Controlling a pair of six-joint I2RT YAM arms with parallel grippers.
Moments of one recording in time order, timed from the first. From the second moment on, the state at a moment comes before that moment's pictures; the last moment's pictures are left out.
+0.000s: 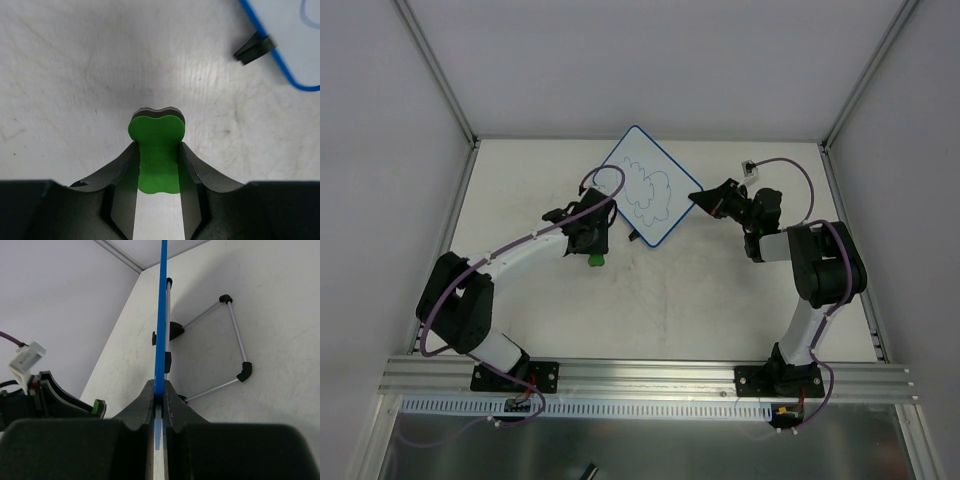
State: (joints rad) left arm -0.61 1.54 1.04 -0.56 -0.27 -0.50; right arm 0.17 1.86 0.77 1.06 -0.64 0.84
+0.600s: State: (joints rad) left arm -0.49 1.88 1.71 -0.54 -0.34 -0.53; right arm 0.17 1.86 0.77 1.06 -0.64 0.84
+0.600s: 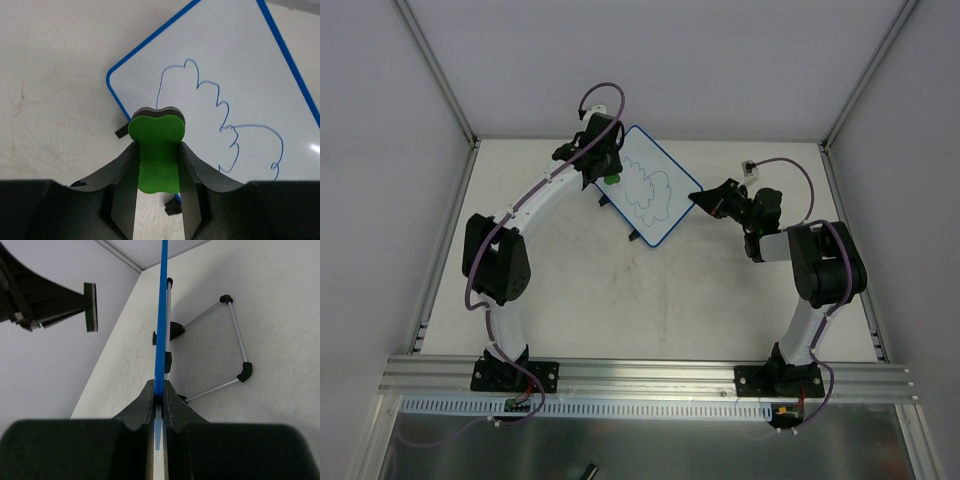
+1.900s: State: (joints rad) left arm -0.40 2.26 2.05 -0.35 0.02 -0.41; right arm 0.19 1.82 0.76 1.02 -0.64 0.77
